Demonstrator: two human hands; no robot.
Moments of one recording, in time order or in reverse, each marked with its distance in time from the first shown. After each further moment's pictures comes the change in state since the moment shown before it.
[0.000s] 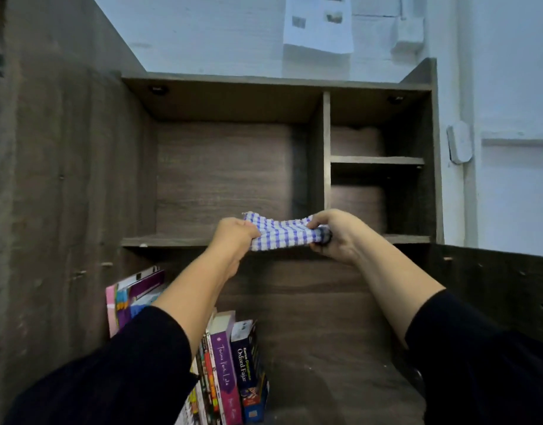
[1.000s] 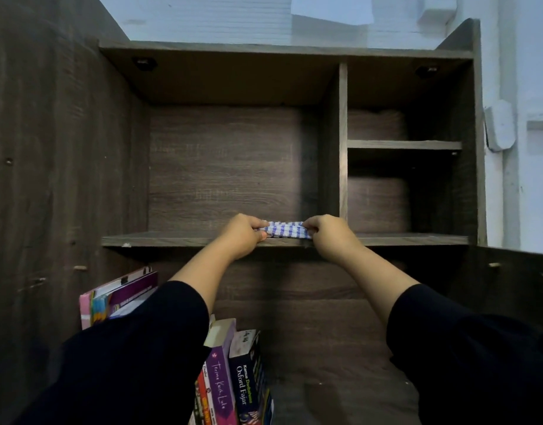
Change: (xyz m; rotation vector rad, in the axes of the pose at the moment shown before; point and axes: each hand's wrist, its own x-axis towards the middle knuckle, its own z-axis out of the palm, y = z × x) left_hand 0.085 -0.029 0.014 0.693 -0.211 0.262; right_hand 0.080 0.032 -0.002 -1.188 0.109 -0.478
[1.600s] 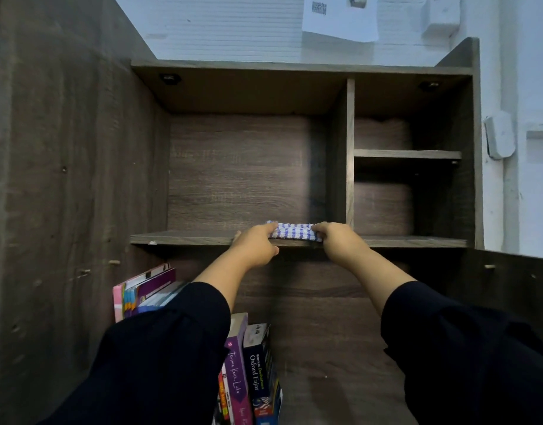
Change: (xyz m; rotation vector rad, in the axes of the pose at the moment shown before) left_hand -0.022 -0.001 0.000 0.137 -0.052 -0.066; right_hand -0.011 -0.002 -0.001 -0.133 -0.046 0.004
